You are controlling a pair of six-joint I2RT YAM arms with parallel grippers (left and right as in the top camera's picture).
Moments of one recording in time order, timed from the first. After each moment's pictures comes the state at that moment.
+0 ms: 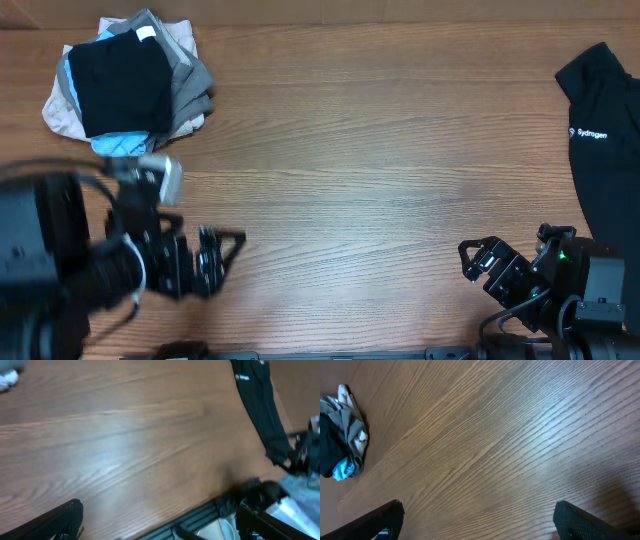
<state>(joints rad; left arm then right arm) 0.04 1.03 1.75 -1.69 0.56 0.06 -0.07 0.59 0.93 -1.32 -0.30 0.62</state>
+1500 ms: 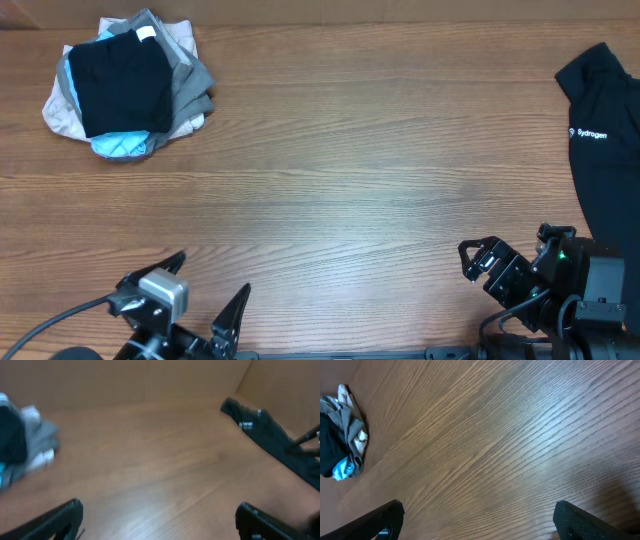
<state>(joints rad) -0.05 0.31 1.05 -1.08 0.44 -0.03 -0.07 0.59 0.93 -1.32 -0.30 0.62</state>
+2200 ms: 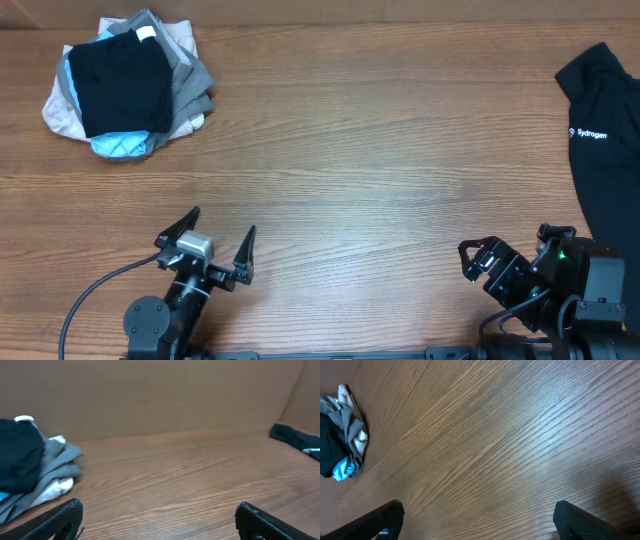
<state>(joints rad) -0.03 0.02 0.16 -0.22 0.32 -0.05 -0.07 0.59 0.93 -1.32 -0.30 0.62</state>
